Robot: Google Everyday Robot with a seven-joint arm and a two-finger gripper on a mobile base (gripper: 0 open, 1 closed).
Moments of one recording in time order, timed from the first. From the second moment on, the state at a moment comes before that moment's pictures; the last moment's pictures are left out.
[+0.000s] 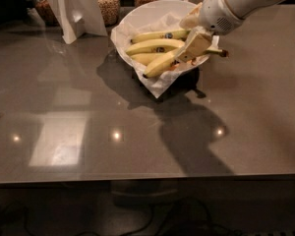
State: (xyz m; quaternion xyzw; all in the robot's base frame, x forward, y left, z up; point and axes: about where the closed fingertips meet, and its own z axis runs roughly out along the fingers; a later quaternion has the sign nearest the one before) arm 0.632 -0.112 0.957 -0.62 0.70 0.07 0.35
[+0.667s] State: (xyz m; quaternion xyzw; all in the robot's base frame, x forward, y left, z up) arm 0.635 -0.104 0.930 -0.63 0.70 0.08 0.32
